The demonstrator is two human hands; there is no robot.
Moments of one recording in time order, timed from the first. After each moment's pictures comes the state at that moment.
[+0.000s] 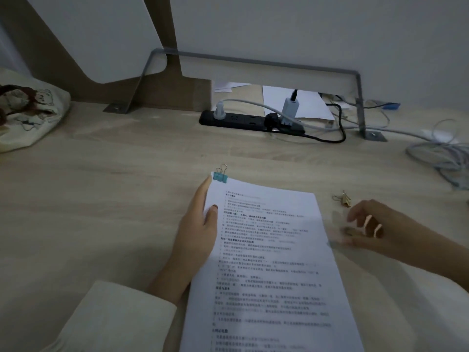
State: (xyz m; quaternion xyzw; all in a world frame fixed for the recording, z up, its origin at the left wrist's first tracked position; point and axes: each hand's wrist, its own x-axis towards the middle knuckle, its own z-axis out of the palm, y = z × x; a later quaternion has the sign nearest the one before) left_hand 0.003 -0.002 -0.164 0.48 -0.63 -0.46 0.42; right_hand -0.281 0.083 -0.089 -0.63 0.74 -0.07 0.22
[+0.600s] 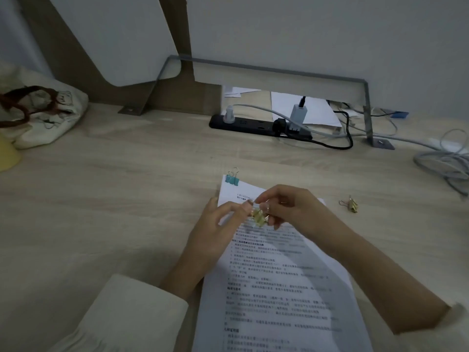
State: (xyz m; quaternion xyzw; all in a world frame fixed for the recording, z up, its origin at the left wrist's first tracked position) left_hand -0.002 0.010 -0.152 0.47 -0.61 -0.52 0.38; right_hand -0.165 0.028 -0.096 -0.57 0.60 -0.35 0.44
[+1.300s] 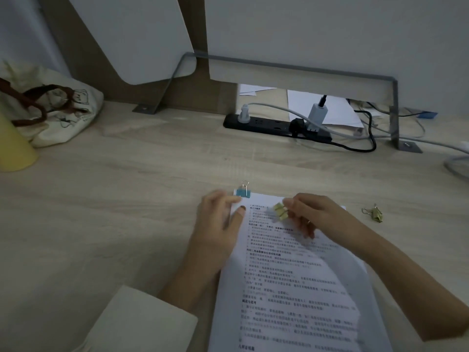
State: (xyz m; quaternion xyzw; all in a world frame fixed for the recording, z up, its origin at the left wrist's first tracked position) left_hand 0.015 -0.002 -0.163 0.50 -0.67 -0.37 0.41; right_hand -0.182 0.010 -0.106 -0.59 0.62 -0.27 0.43
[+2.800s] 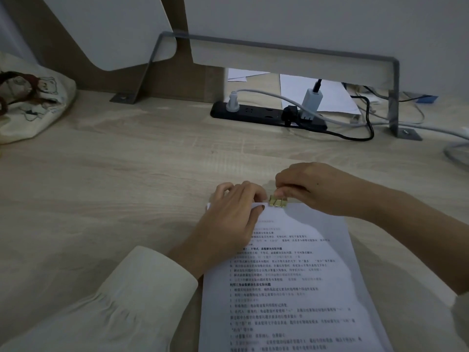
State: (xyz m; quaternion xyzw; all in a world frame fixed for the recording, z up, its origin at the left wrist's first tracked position) left_hand -0.018 -0.032 -0.159 0.36 -0.87 -0.17 0.29; right_hand -0.205 -0.038 -0.091 -0.86 0.50 -0.03 0.11
